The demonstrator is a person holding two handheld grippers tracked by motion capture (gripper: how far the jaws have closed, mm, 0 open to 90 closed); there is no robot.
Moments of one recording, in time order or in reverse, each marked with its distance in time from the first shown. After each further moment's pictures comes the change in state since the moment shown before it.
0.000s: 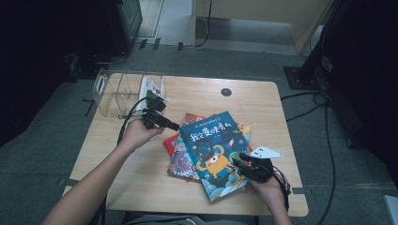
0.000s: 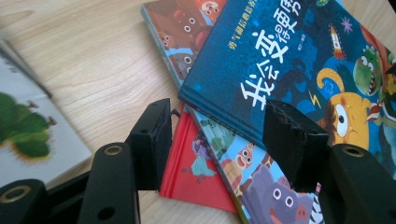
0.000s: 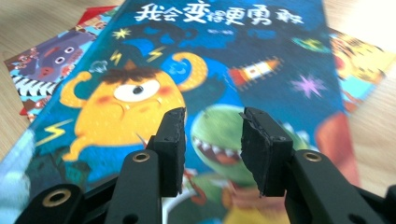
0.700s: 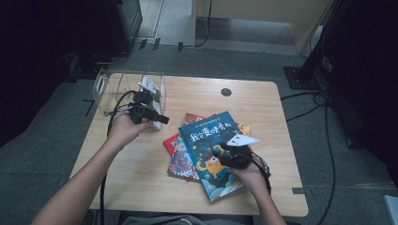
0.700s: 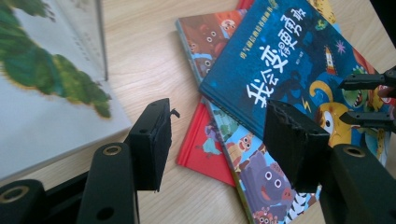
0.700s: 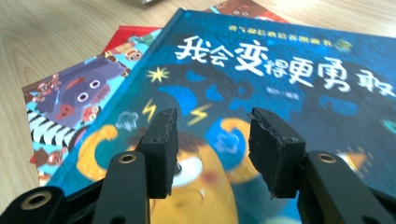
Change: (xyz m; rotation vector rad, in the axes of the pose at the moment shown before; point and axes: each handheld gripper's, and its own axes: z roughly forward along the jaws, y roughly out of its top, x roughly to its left) left arm 0.002 -0.003 -0.052 -0.035 0.044 -0.084; right arm 0.023 0.042 0.052 0.014 0.099 -0.105
